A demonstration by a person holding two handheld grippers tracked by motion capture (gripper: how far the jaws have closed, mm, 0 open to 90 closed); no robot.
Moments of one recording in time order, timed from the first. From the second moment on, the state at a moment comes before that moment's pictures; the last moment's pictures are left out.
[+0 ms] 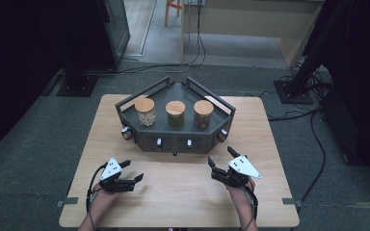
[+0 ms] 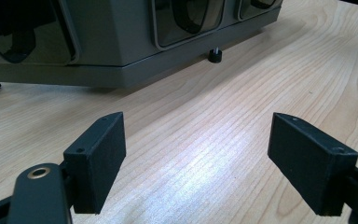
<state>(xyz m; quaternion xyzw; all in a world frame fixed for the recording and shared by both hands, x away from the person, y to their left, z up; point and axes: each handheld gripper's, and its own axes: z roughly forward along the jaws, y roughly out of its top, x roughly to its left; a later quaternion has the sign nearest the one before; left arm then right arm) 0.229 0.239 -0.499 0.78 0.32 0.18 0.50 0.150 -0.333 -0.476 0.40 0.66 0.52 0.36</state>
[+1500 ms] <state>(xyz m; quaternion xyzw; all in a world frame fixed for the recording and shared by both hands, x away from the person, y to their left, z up) 0.229 0.239 -0.499 0.78 0.32 0.18 0.50 0.138 -0.334 -0.539 0.42 0.64 0.53 0.36</state>
